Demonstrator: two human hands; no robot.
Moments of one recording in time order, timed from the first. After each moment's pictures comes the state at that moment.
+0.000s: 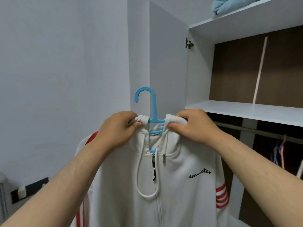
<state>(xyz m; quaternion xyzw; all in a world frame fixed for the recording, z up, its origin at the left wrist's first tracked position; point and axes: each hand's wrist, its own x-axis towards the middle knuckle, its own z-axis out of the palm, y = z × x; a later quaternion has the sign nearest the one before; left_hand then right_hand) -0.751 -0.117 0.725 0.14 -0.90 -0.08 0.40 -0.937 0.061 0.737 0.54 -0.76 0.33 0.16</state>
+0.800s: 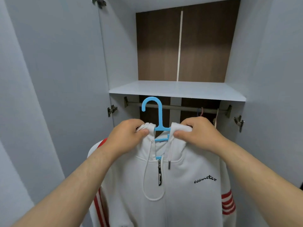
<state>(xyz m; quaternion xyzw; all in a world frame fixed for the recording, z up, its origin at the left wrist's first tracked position) -1.049 -0.025 0.646 -0.03 -0.93 -0.29 0.21 -1.119 0.208 0.651 0.30 -0.90 0.32 0.10</state>
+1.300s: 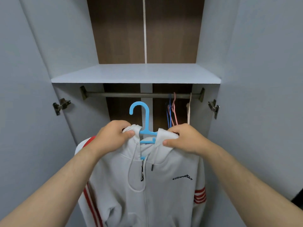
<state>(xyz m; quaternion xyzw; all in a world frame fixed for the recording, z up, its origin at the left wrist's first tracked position) -1.201 0.008 0.585 -0.07 -0.95 -0.29 0.10 -1.216 0.260 0.581 0.20 -0.92 0.35 -0.04</state>
